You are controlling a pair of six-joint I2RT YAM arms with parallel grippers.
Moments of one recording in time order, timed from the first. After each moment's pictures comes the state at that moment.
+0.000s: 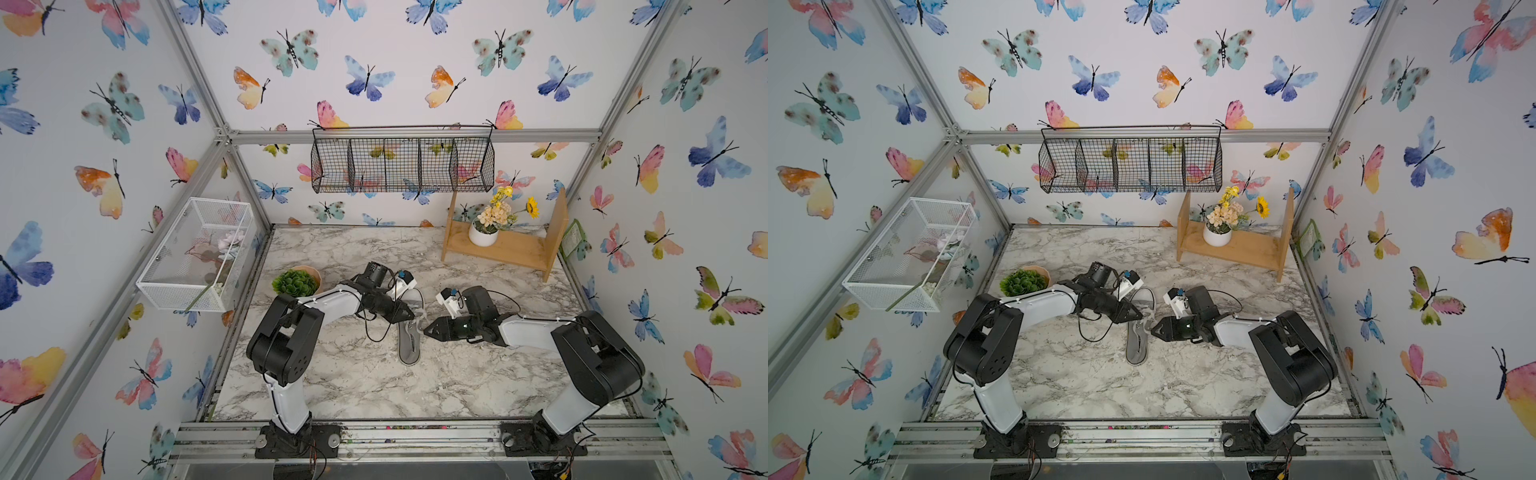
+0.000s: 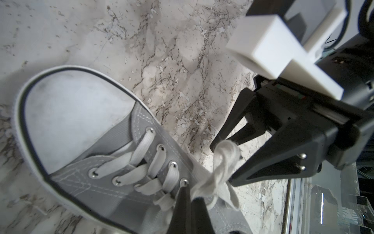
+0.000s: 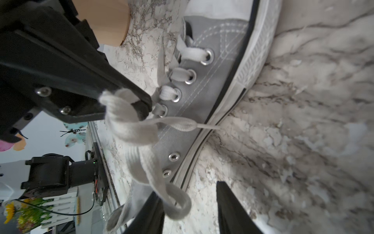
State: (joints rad) left arm -0.52 1.82 1.10 -0.28 0.72 0.08; right arm 0.54 1.66 0.69 0.12 -0.63 0.45
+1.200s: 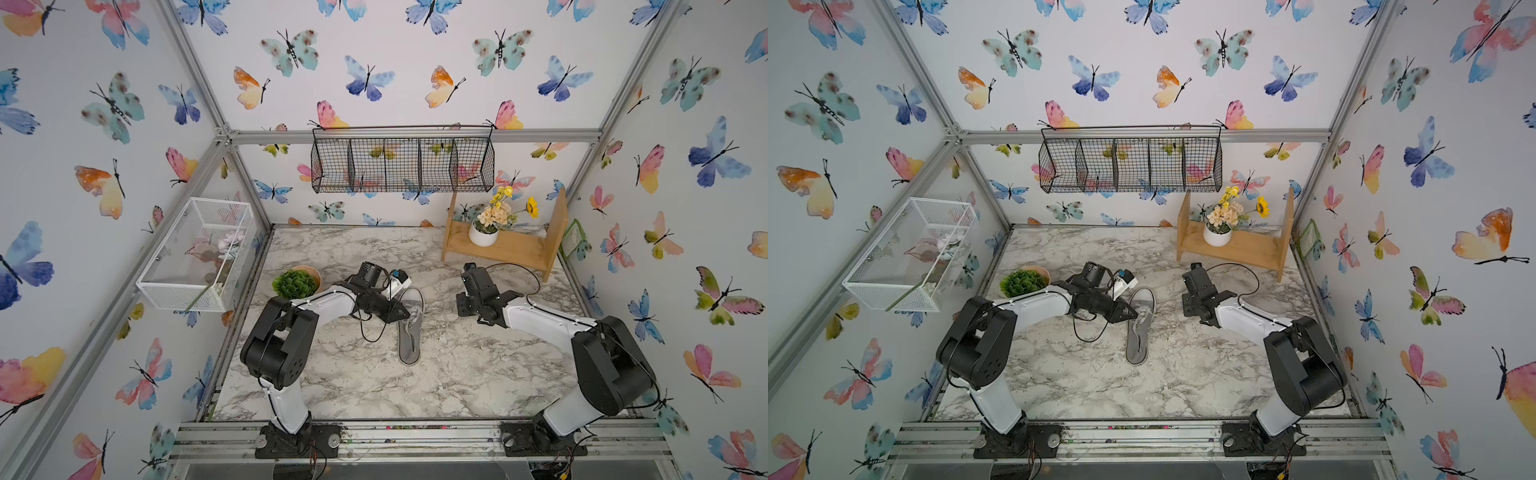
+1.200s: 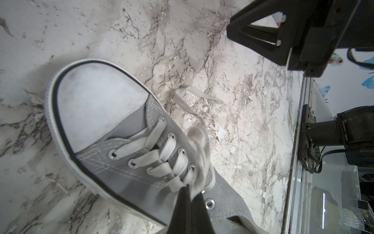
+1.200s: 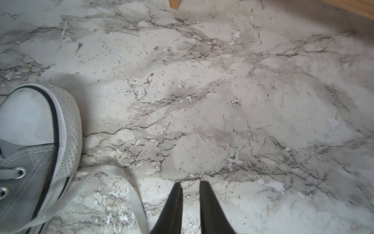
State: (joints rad) left arm -0.49 1.79 1.07 -0.28 0.72 0.08; right arm 0.54 1.59 0.92 -0.28 0.22 0.27
